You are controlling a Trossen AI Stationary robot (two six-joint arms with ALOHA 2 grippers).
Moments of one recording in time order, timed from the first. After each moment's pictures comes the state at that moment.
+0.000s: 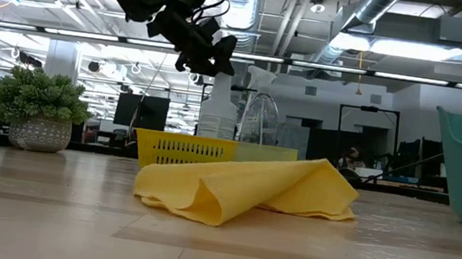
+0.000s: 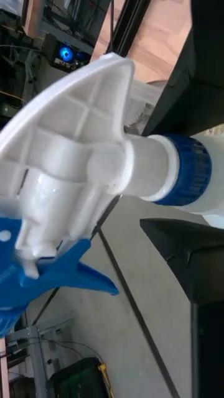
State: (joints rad) left arm 0.60 1.65 1.10 0.31 -0.22 -0.07; right arm 0.65 1.39 1.32 -1.56 1.28 1.16
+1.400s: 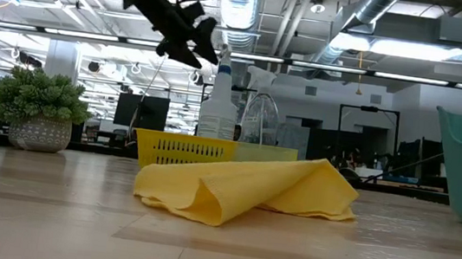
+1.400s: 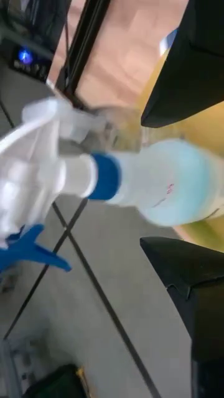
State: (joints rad) left arm 0.58 1.43 1.04 0.00 -0.18 -0.05; right arm 0.65 1.39 1.32 -1.56 1.26 1.16
